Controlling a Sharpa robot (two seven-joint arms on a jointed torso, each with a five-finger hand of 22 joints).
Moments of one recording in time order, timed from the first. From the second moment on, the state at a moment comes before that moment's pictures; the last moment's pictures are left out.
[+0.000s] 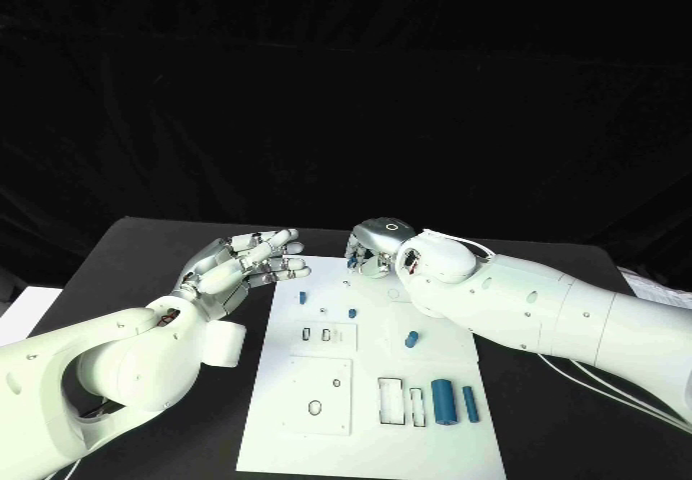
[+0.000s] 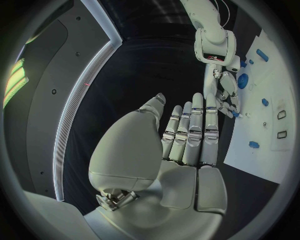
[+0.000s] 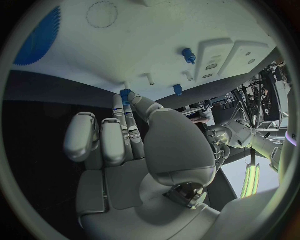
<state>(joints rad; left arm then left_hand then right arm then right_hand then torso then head) 1.21 -1.00 0.00 1.84 0.11 -0.34 0.44 1.40 -0.06 0.17 0.17 0.15 0.96 0.22 0.09 0.07 1.05 0.17 0.10 0.07 1.15 0.11 0.17 0.18 0.16 0.99 0.22 0.24 0.10 1.24 -0.50 0.03 1.18 -1.74 -0.28 -0.15 1.29 -0.05 0.45 -0.11 0.10 1.14 0.13 0.06 0.08 1.25 0.07 0.06 0.06 1.47 -0.01 1.31 1.09 0.12 1.37 0.08 1.31 1.05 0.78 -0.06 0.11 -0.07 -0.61</state>
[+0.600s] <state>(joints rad) 1.21 -1.00 0.00 1.84 0.11 -0.34 0.44 1.40 -0.06 0.17 0.17 0.15 0.96 0.22 0.09 0.07 1.05 0.17 0.10 0.07 1.15 0.11 0.17 0.18 0.16 0.99 0.22 0.24 0.10 1.23 -0.51 0.02 1.20 -1.74 -0.28 -0.15 1.29 -0.05 0.45 -0.11 0.10 1.14 0.13 0.06 0.08 1.25 0.07 0.06 0.07 1.47 -0.01 1.31 1.09 0.12 1.36 0.08 1.31 1.05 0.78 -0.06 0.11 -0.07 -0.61</state>
